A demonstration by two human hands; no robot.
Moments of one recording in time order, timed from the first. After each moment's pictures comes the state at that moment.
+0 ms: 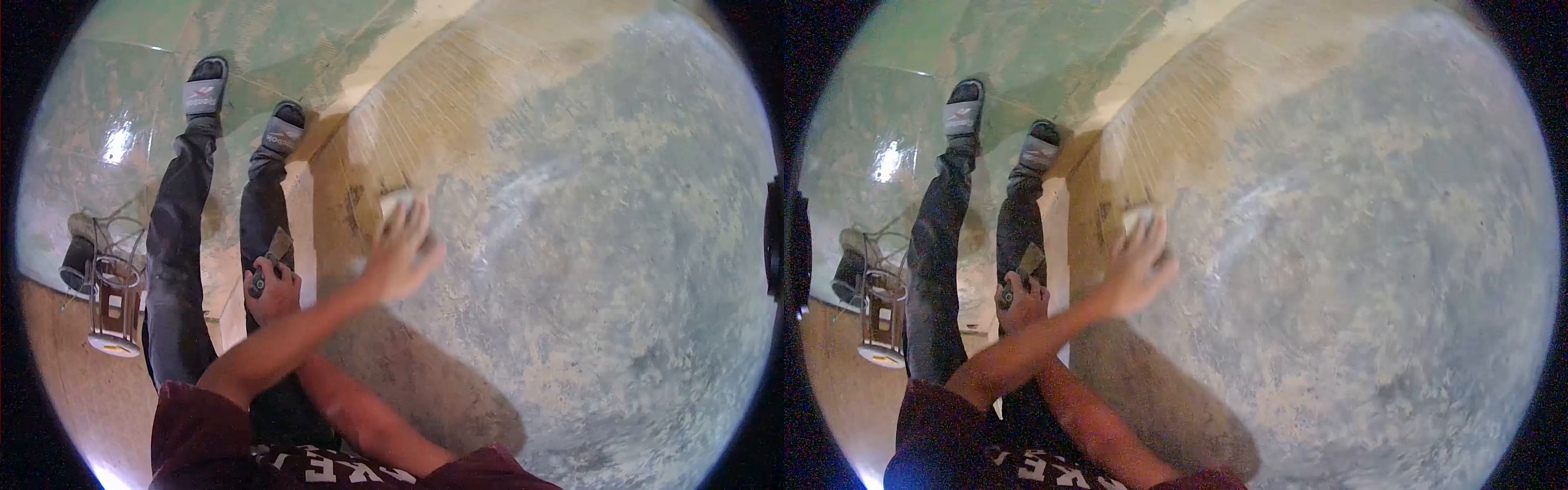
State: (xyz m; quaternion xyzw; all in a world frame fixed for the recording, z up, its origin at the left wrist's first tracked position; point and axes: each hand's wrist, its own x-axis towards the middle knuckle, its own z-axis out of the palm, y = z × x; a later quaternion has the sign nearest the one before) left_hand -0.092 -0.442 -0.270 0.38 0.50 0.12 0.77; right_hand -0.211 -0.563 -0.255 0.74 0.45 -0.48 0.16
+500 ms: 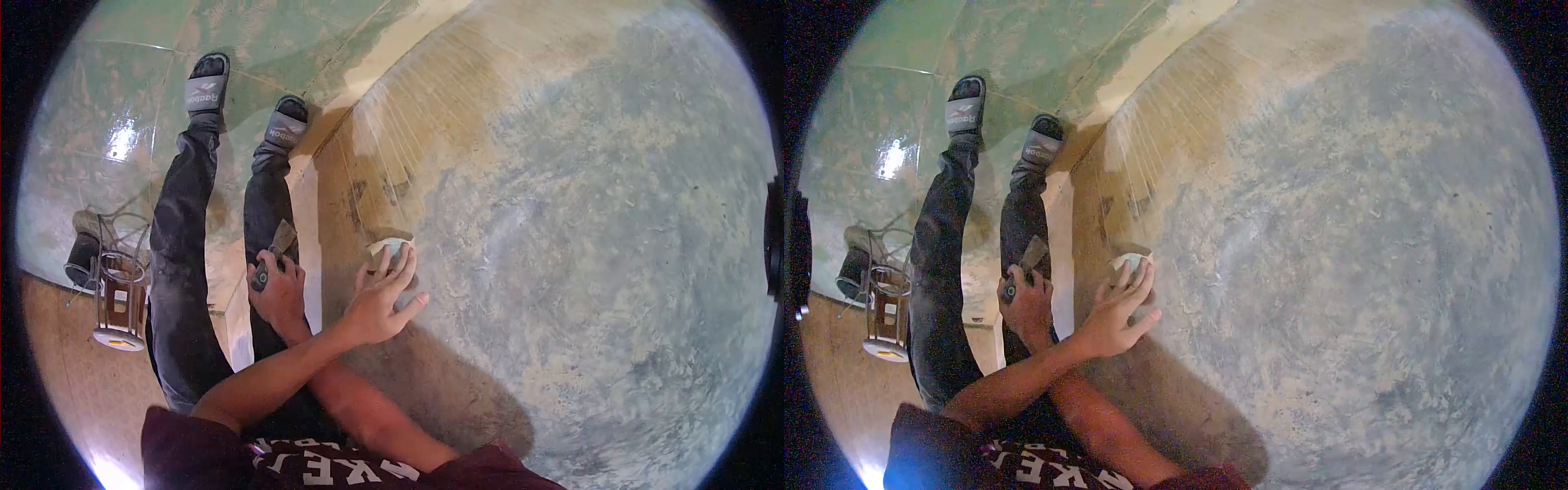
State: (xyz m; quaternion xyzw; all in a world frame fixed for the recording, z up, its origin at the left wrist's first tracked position) left_hand -0.130 -0.477 -0.213 0.38 0.46 0.08 0.80; right_hand -0.206 -0.564 -0.259 0.72 0.44 -0.52 0.15
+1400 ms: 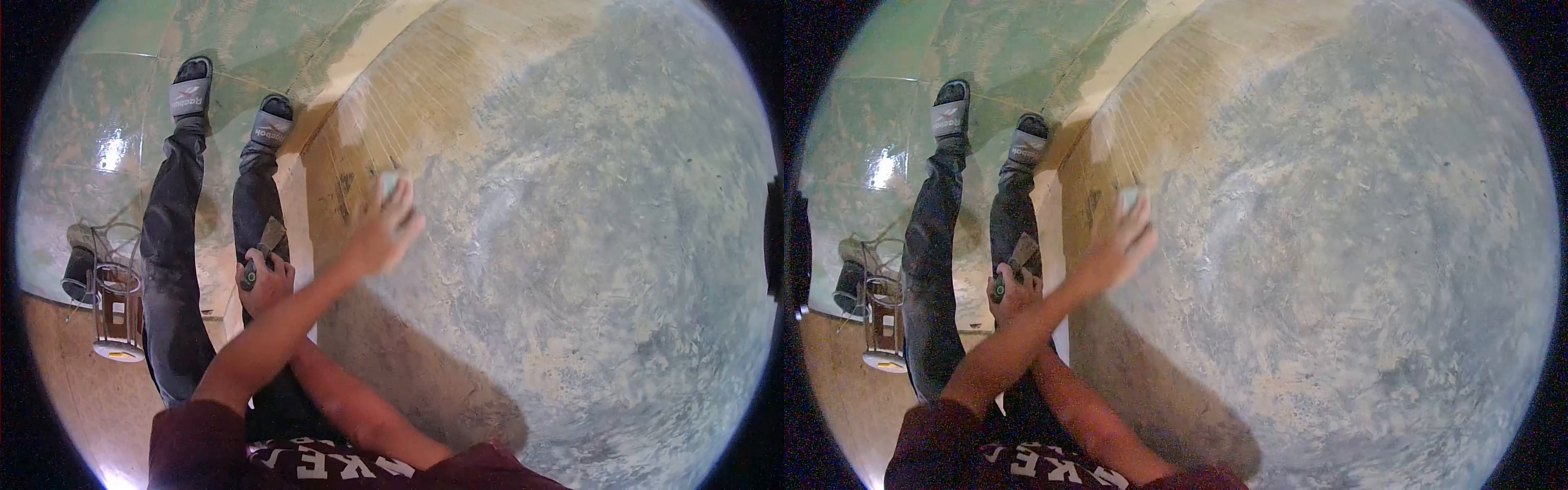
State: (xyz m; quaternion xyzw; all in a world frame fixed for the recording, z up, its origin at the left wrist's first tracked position) left_hand -0.097 -0.444 -0.286 0.38 0.51 0.13 0.76; right_hand -0.214 -0.562 -0.256 0.75 0.45 -0.46 0.15
